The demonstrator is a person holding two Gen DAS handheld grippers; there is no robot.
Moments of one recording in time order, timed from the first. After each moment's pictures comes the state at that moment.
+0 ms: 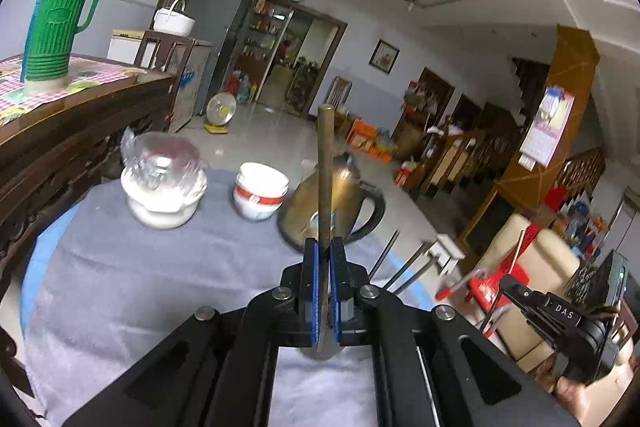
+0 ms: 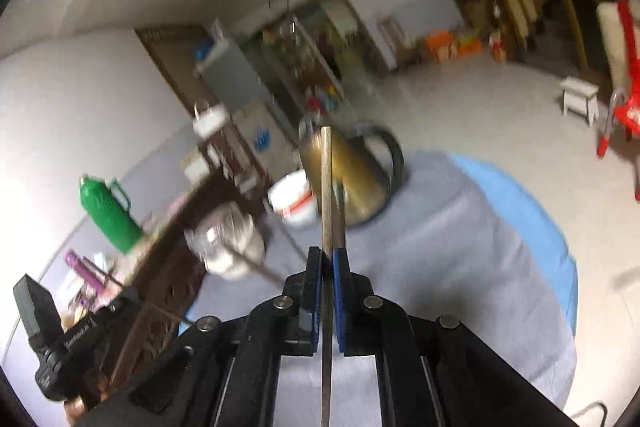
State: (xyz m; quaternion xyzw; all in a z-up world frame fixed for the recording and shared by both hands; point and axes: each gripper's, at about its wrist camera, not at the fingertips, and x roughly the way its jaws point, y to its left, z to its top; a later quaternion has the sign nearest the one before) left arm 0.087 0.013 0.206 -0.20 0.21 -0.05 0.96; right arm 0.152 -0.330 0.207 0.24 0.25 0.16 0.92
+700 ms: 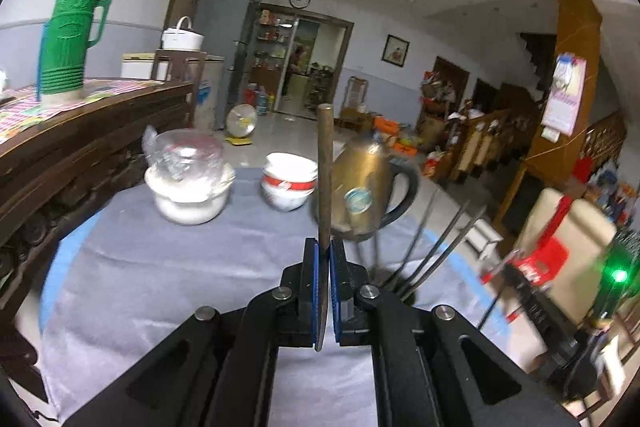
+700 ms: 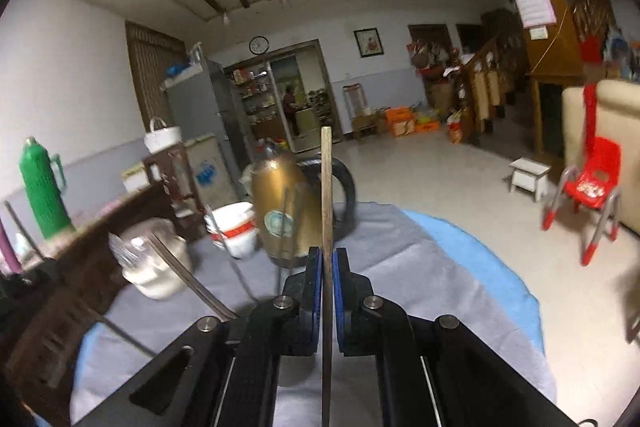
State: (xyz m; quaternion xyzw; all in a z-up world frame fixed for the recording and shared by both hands) left arm 0.076 0.001 0.141 -0.12 0.21 0.01 0.97; right arm 0.136 -0.263 0.141 0.13 0.19 0.04 0.97
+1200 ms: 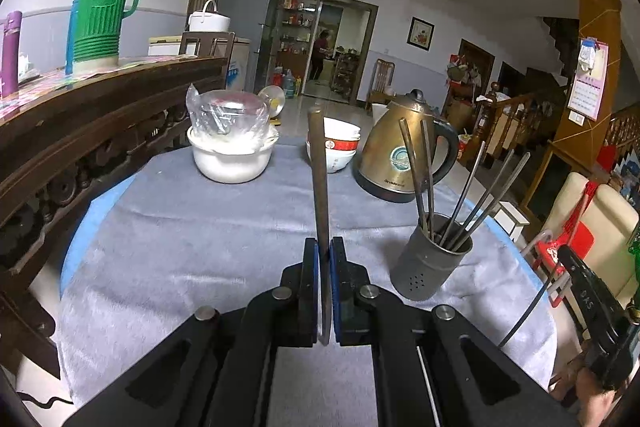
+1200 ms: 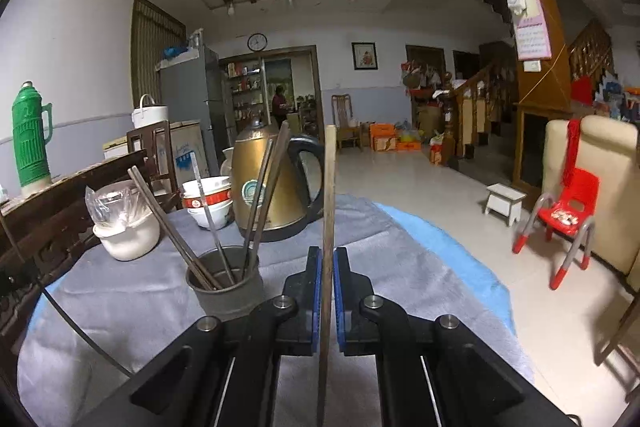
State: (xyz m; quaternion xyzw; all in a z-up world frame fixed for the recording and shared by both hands) left arm 0.046 0.027 0.094 -0.12 0.25 0.04 0.96; right arm 0.093 -0.251 0.117 0.06 0.18 0.01 0.98
